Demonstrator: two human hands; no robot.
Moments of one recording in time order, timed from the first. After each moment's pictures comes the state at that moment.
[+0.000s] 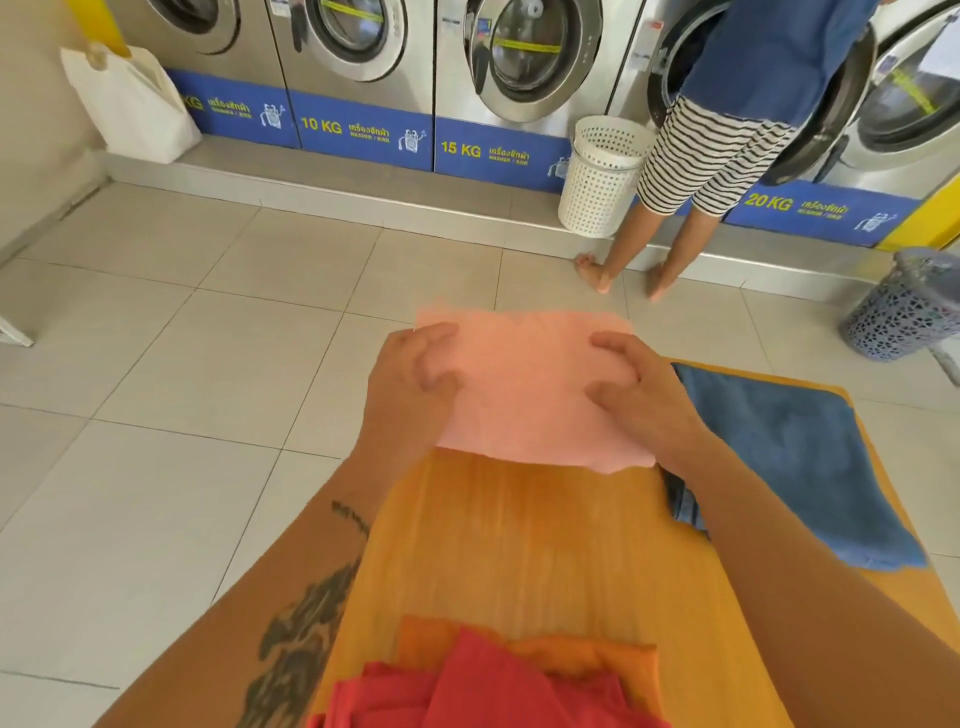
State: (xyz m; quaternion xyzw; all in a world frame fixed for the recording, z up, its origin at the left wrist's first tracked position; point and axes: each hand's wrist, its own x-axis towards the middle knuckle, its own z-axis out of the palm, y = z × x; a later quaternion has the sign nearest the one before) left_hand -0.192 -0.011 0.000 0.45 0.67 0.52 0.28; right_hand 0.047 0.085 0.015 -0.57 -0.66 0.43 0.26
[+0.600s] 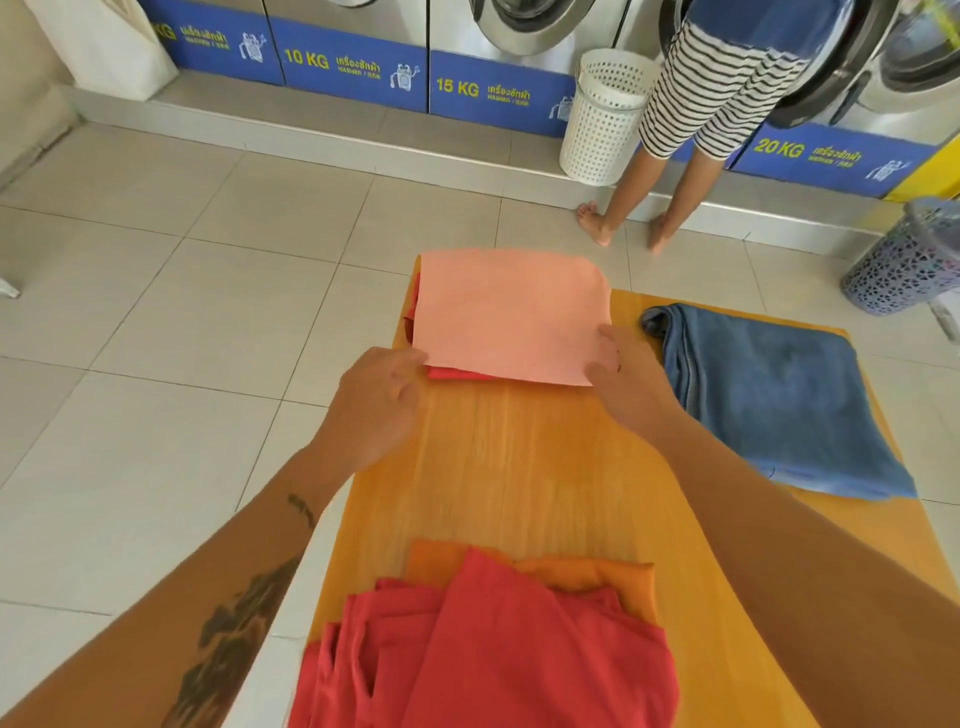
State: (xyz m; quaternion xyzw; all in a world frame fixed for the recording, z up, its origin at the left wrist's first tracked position) left_hand -0.219 -0.068 -0.060 0.51 0.74 0.33 0.29; right_hand 0.060 0.067 -0.052 -0.62 -0.70 0.34 0.15
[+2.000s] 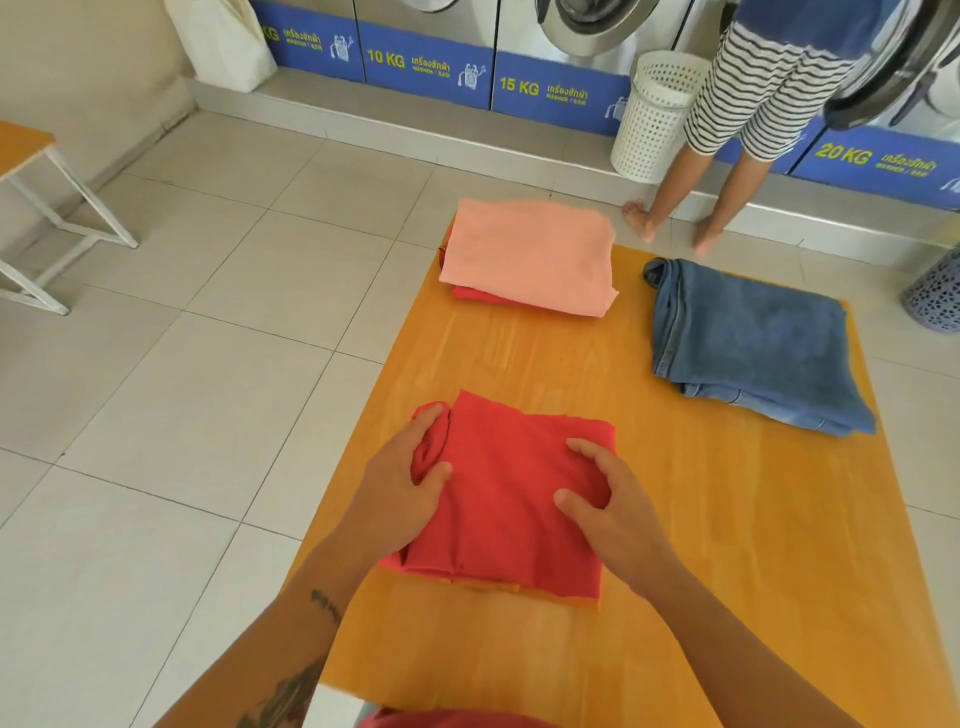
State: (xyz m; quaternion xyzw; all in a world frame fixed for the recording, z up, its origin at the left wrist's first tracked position) left_hand -0.096 -0.279 -0.044 0.44 0.74 0.36 0.35; right_hand 0.142 -0.191 -0.033 -0.55 -0.66 0.49 0.18
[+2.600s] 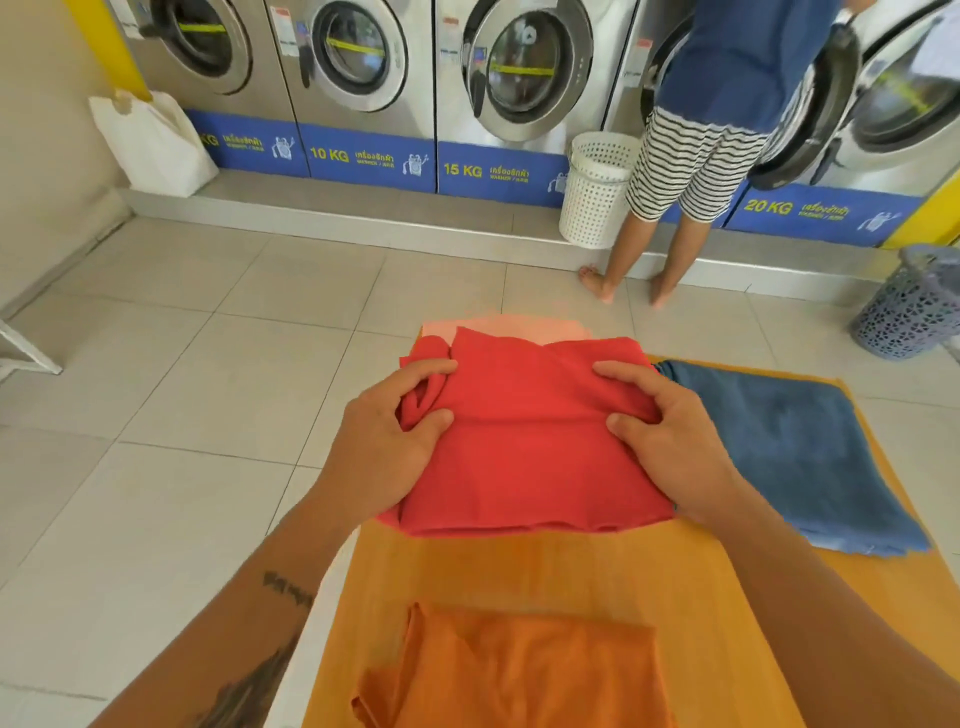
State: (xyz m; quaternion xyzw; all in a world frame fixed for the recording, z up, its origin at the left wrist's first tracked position) left_hand -0.193 -0.073 0.033 0.53 0.67 0.44 0.26; right_hand 0.070 0.017 0.046 -0.51 -0.67 0.43 0.32
